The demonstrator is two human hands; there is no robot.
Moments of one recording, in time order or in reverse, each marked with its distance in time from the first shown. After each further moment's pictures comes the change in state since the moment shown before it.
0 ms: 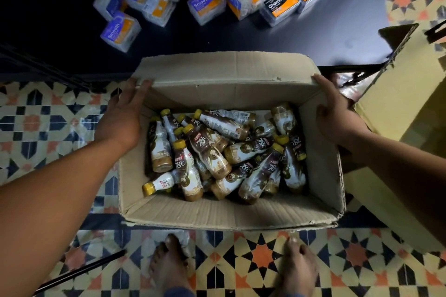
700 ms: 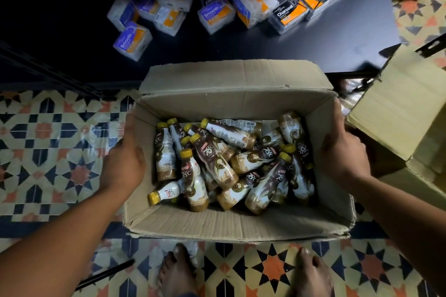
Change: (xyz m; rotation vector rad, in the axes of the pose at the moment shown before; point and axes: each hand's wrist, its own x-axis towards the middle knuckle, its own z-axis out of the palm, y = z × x) left_hand -0.061 -0.019 0.032 -0.183 0.157 -0.150; right_hand -0.034 0.012 0.049 -0.081 0.130 0.077
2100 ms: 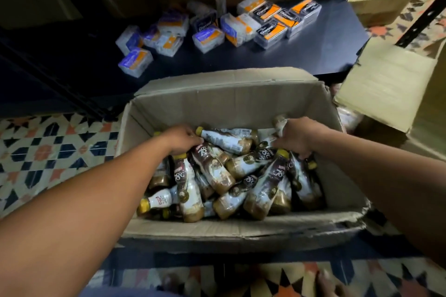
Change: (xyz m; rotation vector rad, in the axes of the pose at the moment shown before) left_hand 0.051 0.093 0.053 -0.093 -0.492 0.078; right_hand 0.034 -0.031 0.035 -0.257 -0.372 -0.139
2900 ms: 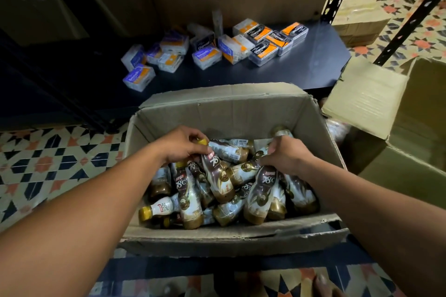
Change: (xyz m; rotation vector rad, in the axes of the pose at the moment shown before) left_hand -0.038 0.016 -0.020 -0.355 -0.069 0.171; right_hand -0.035 -0.019 0.026 0.464 0.158 0.064
